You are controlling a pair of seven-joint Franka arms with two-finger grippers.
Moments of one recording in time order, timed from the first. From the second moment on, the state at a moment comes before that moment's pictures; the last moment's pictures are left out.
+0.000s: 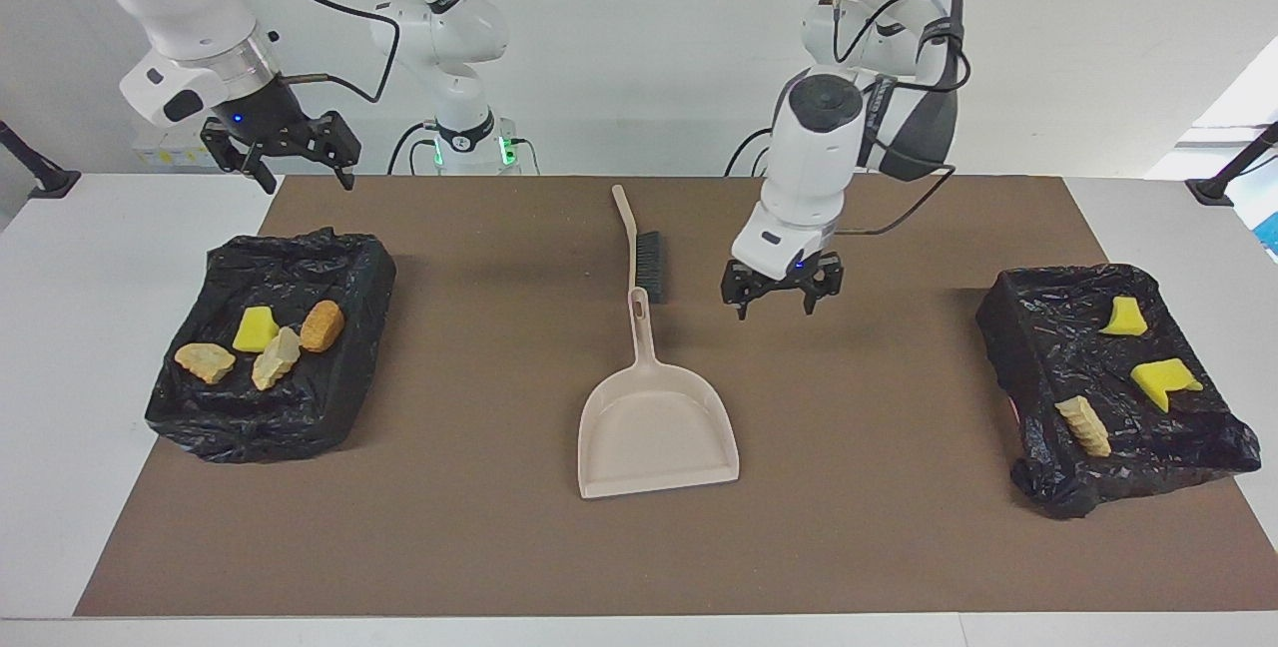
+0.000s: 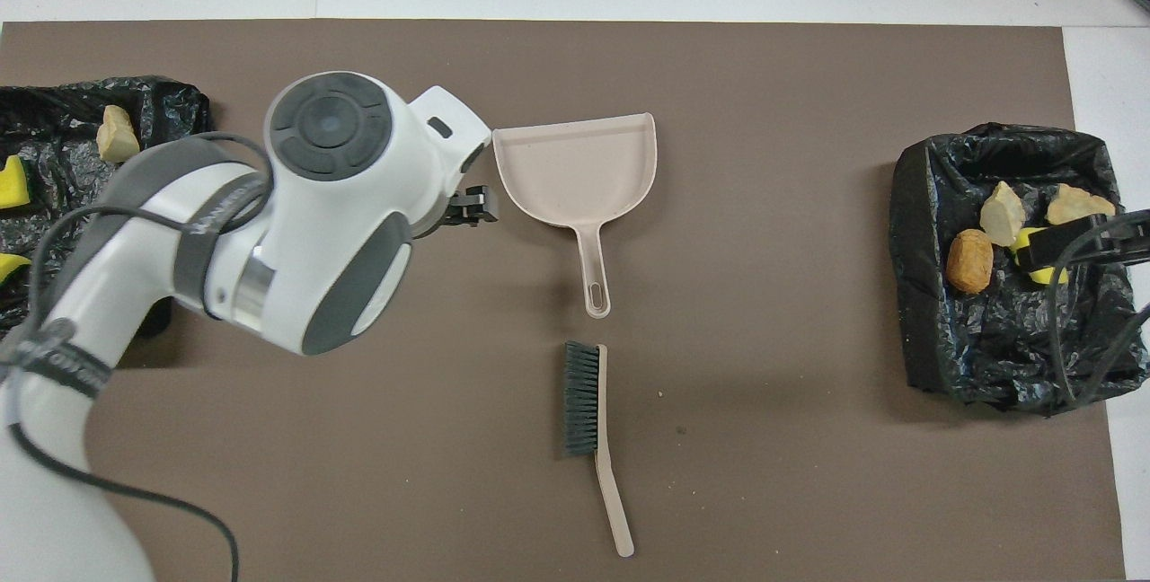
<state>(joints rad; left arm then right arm) -0.43 0.19 -0.02 -1.69 0.06 1.94 -0.44 -0.05 -0.01 -0.02 -1.57 0.01 1.49 -0.11</state>
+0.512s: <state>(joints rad) -0.24 -0.06 -0.02 -1.76 0.06 1.74 -0.16 -0.05 -0.01 -0.02 -1.57 0.01 1.49 -0.11</state>
